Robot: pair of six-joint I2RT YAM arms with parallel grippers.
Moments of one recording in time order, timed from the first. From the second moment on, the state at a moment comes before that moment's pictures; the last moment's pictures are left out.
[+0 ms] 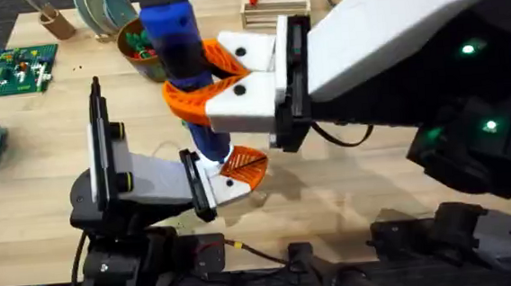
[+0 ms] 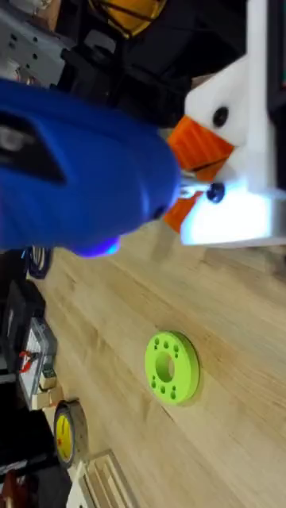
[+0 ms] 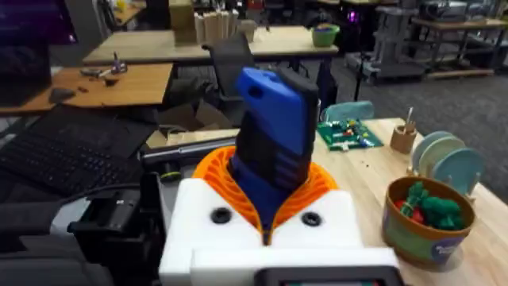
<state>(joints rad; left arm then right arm) -0.07 0.01 0.01 -0.12 1.18 0.01 0.92 1.10 0.76 0.44 -0.48 0.03</state>
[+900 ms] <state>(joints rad) -0.07 0.01 0.01 -0.12 1.17 -0.01 0.92 1.12 0.76 0.46 -0.49 0.02</state>
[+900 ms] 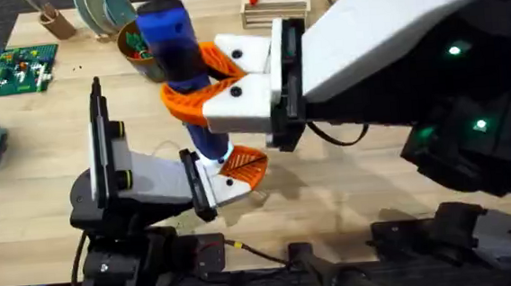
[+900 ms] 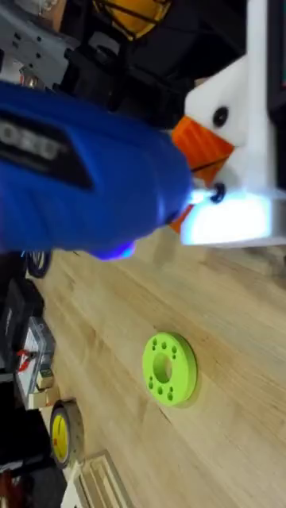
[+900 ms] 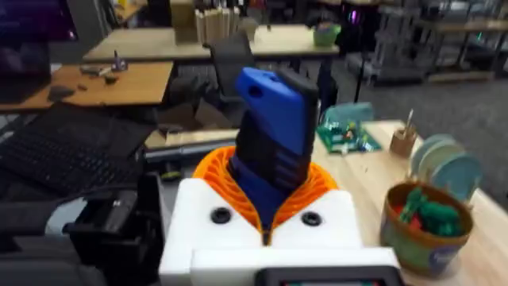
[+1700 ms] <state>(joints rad) -0.07 0.01 0.01 -0.12 1.17 -0.01 0.61 1.15 0.76 0.33 -0.25 -0.41</state>
